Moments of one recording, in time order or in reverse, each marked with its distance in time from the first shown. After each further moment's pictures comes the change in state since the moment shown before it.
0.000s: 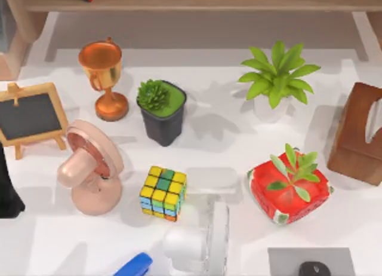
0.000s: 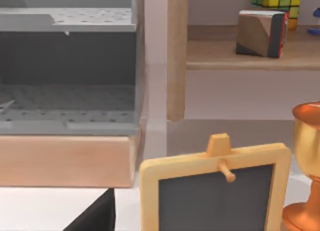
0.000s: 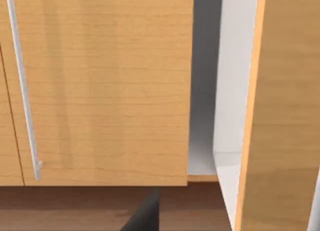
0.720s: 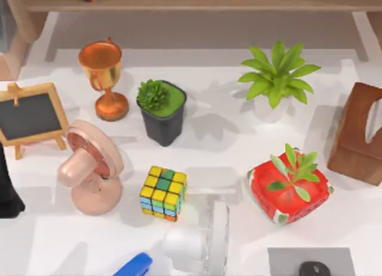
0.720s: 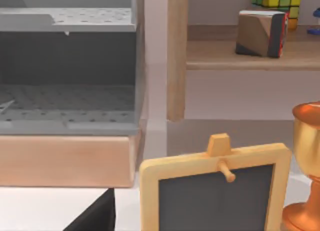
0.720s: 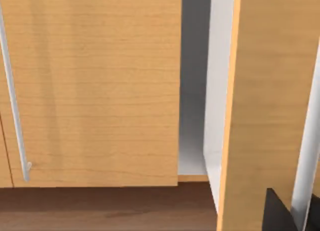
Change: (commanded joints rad) left arm 0.000 0.000 0.000 0.000 0.000 0.000; right arm 0.000 0.000 0.000 0.000 0.000 0.000
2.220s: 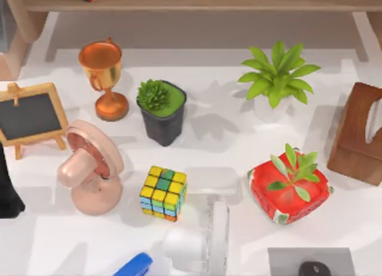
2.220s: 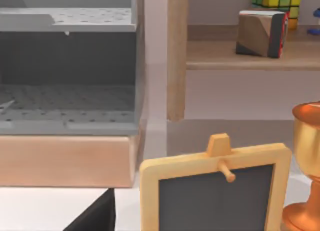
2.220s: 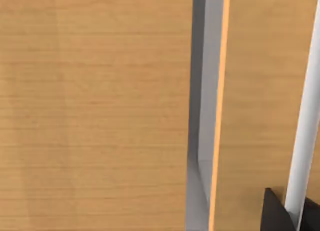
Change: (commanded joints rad) left arm 0.000 0.000 0.000 0.000 0.000 0.000; right arm 0.185 0.195 0.433 -0.262 0.196 -0.014
